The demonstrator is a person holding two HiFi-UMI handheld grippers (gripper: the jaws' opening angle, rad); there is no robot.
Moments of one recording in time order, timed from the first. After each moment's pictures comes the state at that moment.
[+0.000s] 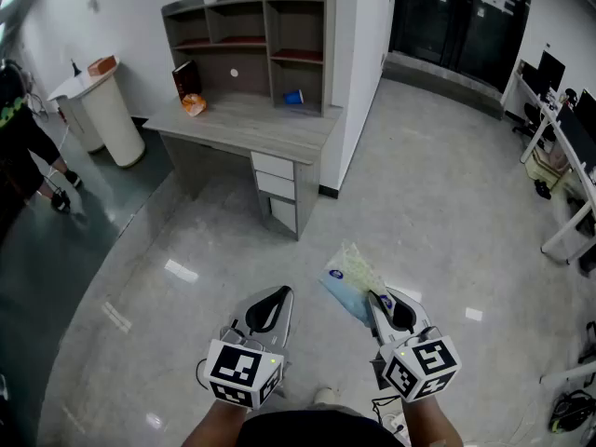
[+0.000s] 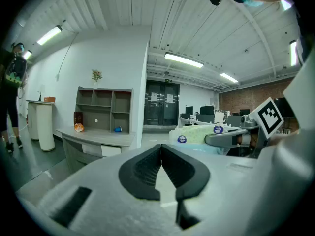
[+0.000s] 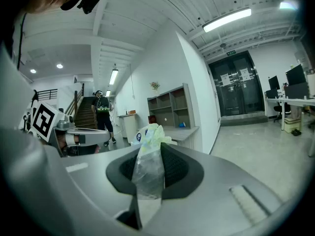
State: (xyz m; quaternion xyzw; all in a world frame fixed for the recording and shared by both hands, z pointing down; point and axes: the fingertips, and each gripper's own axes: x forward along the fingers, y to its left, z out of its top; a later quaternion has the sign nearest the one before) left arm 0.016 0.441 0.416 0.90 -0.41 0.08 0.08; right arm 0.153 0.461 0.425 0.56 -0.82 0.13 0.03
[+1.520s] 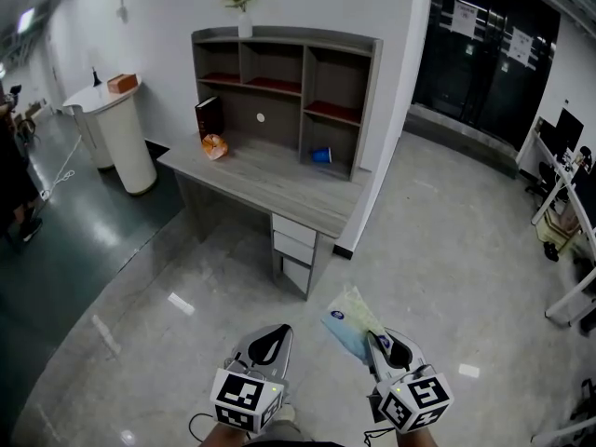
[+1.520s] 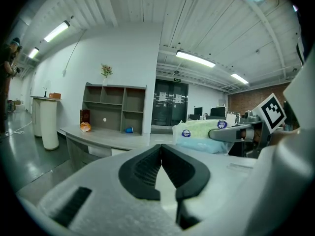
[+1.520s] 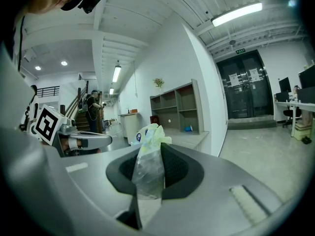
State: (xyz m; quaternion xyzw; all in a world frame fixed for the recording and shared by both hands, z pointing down) left arm -0.036 0.283 0.423 0.89 -0.44 0.07 0.11; right arm 0.105 0.300 0.415 0.54 -0.83 0.11 0.04
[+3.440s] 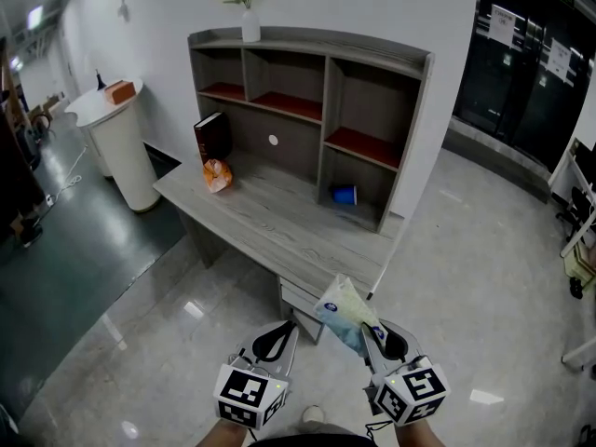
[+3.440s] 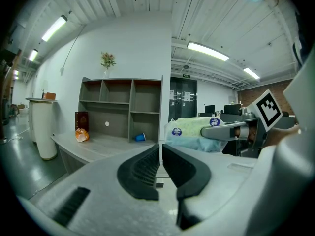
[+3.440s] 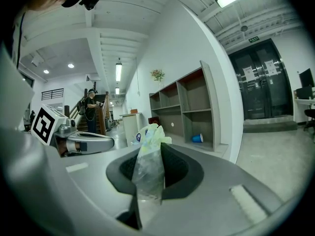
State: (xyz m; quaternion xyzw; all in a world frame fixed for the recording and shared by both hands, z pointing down) left arm -0.021 -0.029 0.425 0.87 -0.47 0.08 0.09; right arm 0.103 -0.035 0.412 0.49 -0.87 0.11 0.05
